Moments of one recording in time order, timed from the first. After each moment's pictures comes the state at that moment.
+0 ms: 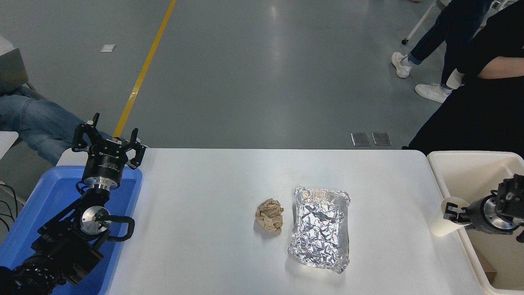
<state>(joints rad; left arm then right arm) -0.61 0.21 -0.90 -0.40 -0.07 -0.57 -0.53 1.16 -0.63 -0.89 0.84 -0.44 0.22 -0.02</state>
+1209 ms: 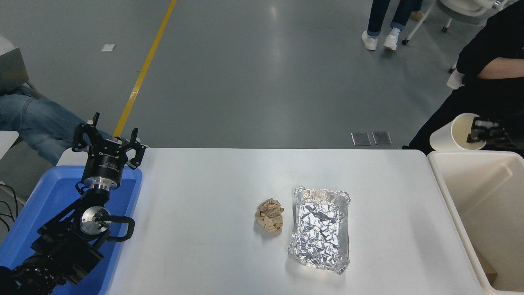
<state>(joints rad) -0.61 0.21 -0.90 -0.40 -0.07 -0.57 -0.53 2.06 -0.91 -1.08 1.19 -0.48 0.50 0.04</state>
